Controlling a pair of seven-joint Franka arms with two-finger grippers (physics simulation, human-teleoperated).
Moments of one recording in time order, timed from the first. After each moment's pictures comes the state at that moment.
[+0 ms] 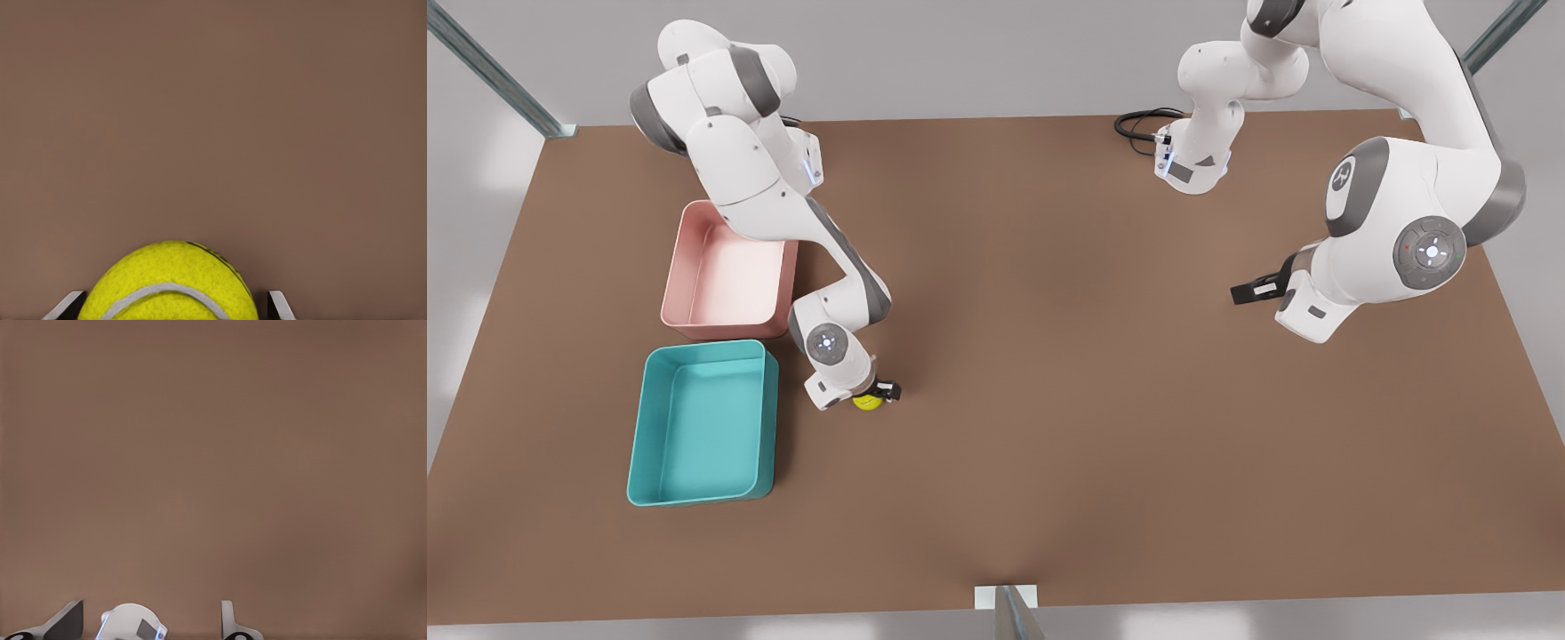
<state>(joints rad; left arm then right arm) -0.06 0.28 -0.13 -1.29 -0.03 1.23 -0.44 0.31 0.66 0.10 -1.89 -0.08 2.55 0.65</state>
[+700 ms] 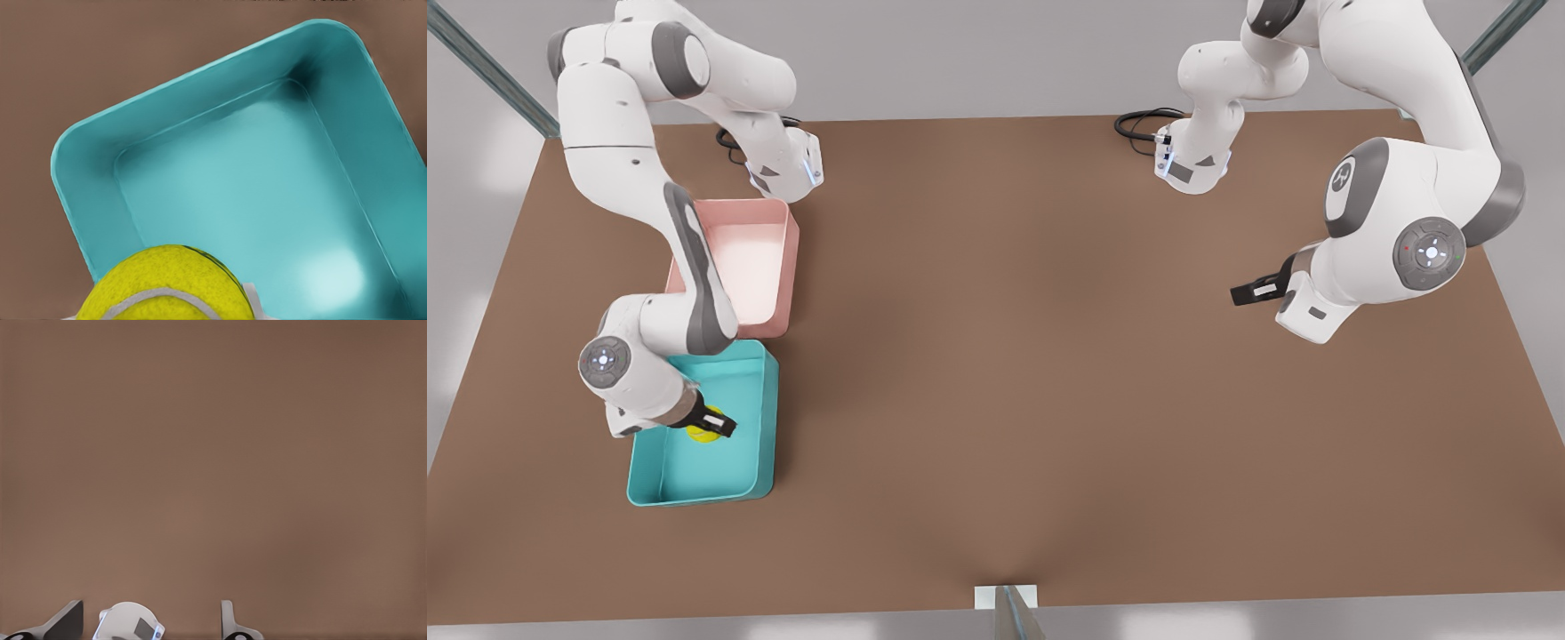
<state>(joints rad) -0.06 0.29 -0.13 -1.29 -0.03 1.22 -0.46 -0.13 0.48 0.09 -1.74 -0.07 2.26 0.35</state>
